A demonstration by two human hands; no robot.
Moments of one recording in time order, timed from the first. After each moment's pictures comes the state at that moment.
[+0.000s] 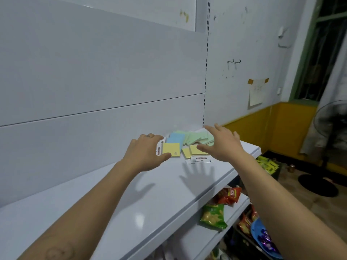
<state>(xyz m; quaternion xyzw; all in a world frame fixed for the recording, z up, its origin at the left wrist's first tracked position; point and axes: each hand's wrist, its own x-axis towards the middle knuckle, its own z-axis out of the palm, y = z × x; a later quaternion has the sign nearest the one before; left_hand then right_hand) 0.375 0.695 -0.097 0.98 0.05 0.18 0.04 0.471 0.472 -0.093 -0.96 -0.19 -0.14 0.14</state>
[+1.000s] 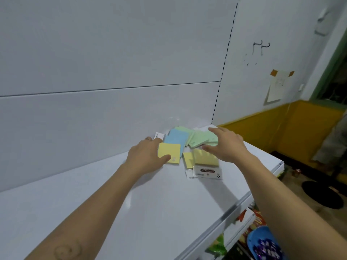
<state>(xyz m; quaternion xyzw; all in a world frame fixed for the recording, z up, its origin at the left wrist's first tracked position) 0.513 0.725 -0.163 0.98 0.14 0.12 0.12 0.618 0.505 -0.126 -0.97 -0.21 -0.09 0.11</state>
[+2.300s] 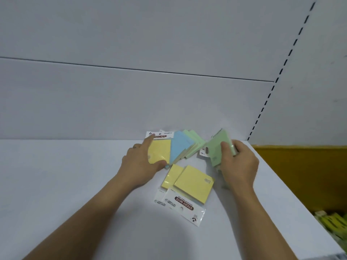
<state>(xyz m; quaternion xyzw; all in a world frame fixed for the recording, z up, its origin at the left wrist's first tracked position) 0.581 0.671 -0.216 0.85 0.39 0.21 0.27 0.758 0.509 -0.188 -0.82 -0.24 -0.13 0.51</state>
